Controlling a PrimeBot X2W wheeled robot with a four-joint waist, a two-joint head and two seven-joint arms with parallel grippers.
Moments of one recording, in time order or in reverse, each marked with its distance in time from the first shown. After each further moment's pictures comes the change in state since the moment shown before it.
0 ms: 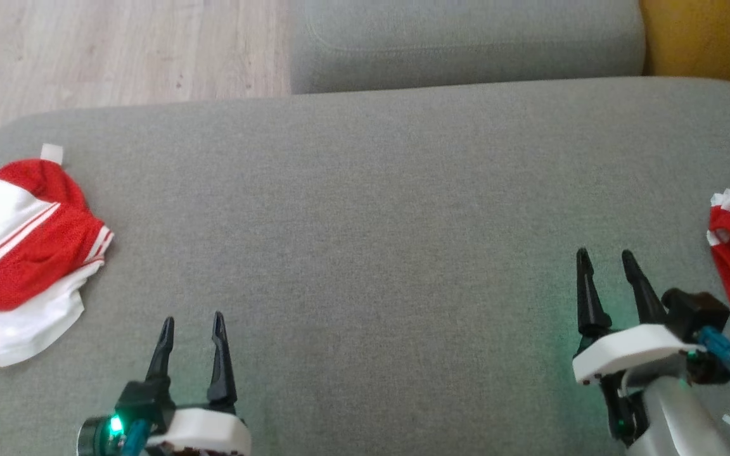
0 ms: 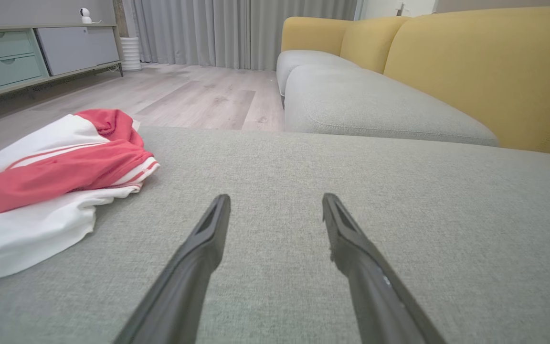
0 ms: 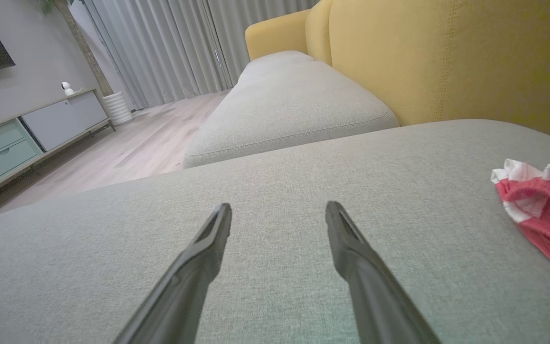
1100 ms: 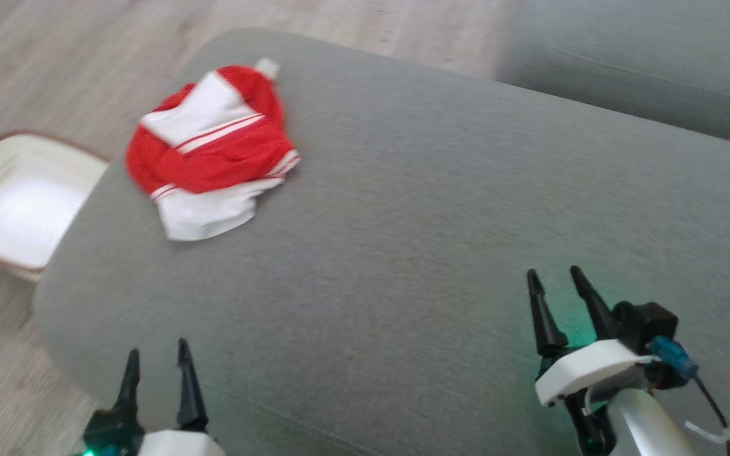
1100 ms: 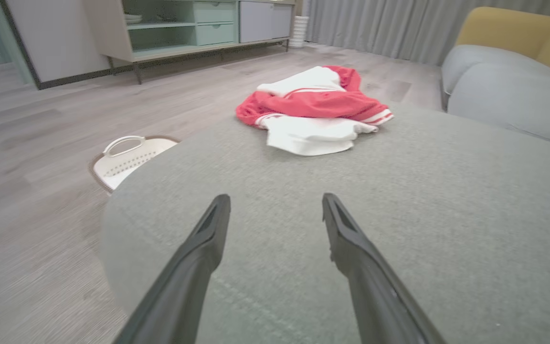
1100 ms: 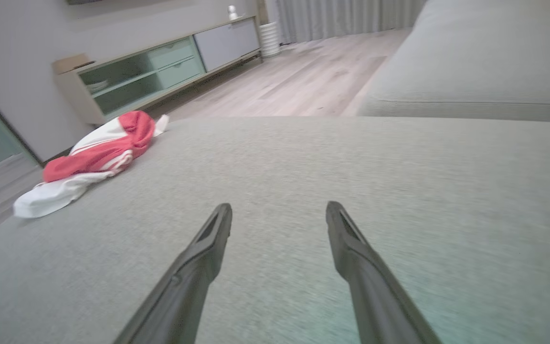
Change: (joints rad) left arm 0.065 0.001 0.080 -0.004 -0.031 0.022 0.000; right arm 0.026 0.001 0.150 0.006 0.021 0.000 0.000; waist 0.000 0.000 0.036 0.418
